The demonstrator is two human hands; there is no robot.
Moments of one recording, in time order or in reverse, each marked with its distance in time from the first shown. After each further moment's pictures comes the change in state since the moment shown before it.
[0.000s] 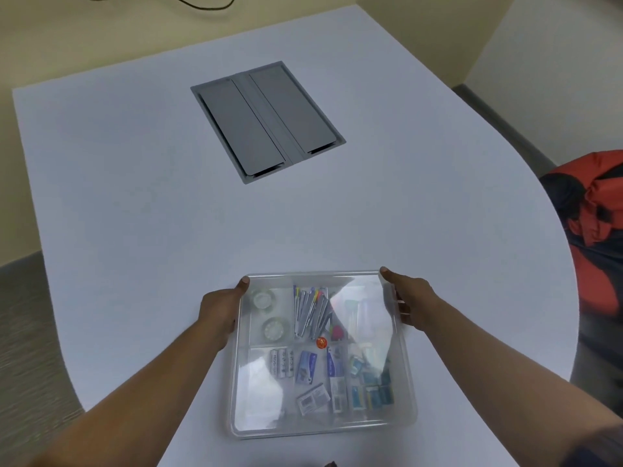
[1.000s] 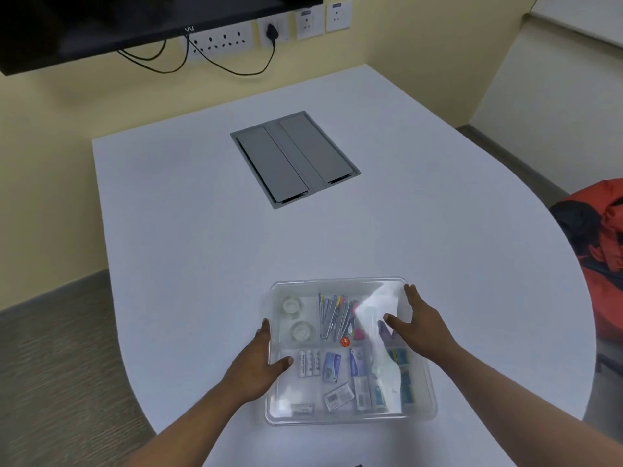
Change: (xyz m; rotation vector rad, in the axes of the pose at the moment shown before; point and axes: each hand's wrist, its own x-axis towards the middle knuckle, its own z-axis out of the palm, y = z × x) left_hand -0.086 -0.066 -0.043 0.758 -0.291 0.577; right_hand -0.061 0.053 0.006 -0.751 0.085 -0.698
